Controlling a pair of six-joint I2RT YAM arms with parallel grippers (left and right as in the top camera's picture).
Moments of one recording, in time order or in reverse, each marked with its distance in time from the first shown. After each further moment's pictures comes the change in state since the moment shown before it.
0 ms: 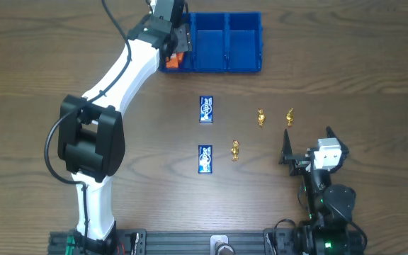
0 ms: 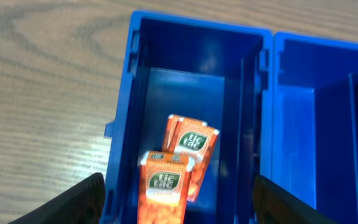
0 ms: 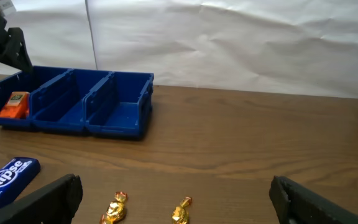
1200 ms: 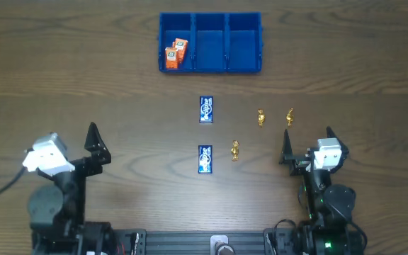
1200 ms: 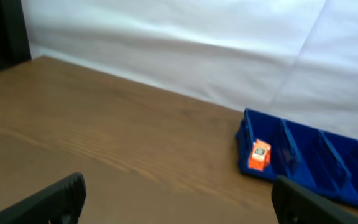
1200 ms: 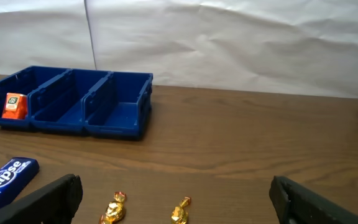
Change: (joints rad) left arm 0.314 -1.997 -1.404 0.196 0.023 0.164; right arm 0.000 0.000 -0.001 0.000 0.003 0.000
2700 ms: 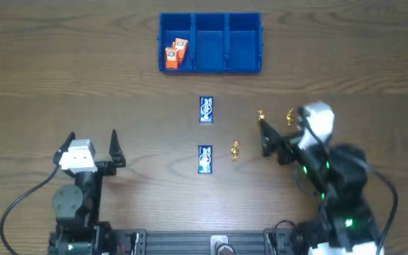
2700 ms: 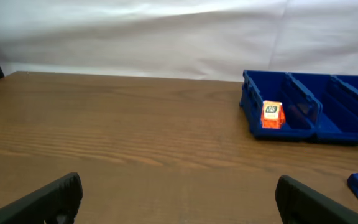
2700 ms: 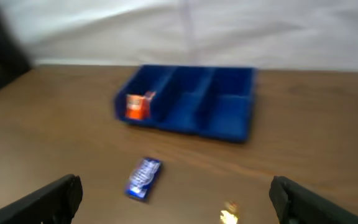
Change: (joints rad) left arm 0.035 -0.151 -0.368 0.246 0.120 0.212; right arm 0.184 0.577 0.566 -0.214 -0.209 0.188
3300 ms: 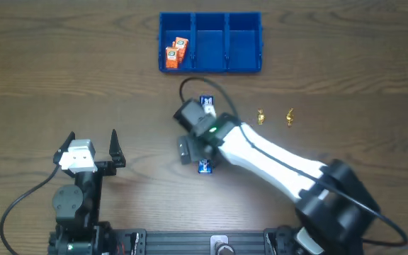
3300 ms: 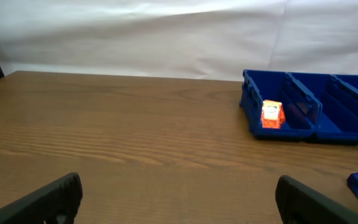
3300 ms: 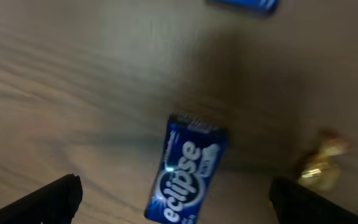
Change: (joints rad) left arm 0.000 0.000 0.002 -0.002 -0.001 0.000; right arm 0.624 1.128 0.541 -0.461 0.248 0.473
